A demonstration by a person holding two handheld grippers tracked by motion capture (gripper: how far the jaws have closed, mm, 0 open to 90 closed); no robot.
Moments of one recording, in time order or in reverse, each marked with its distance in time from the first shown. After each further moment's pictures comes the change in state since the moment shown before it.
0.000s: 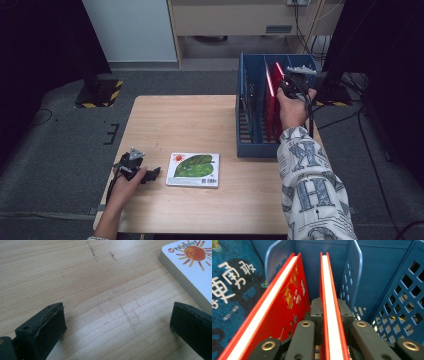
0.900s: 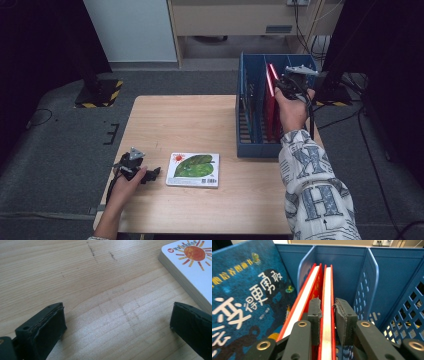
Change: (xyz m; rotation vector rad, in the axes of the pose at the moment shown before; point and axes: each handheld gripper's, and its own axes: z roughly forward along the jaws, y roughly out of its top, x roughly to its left) left arm 0.000 0.000 0.000 -0.002 -0.001 -0.001; right arm 0.009 0.005 -0.019 -0.042 0.101 0.010
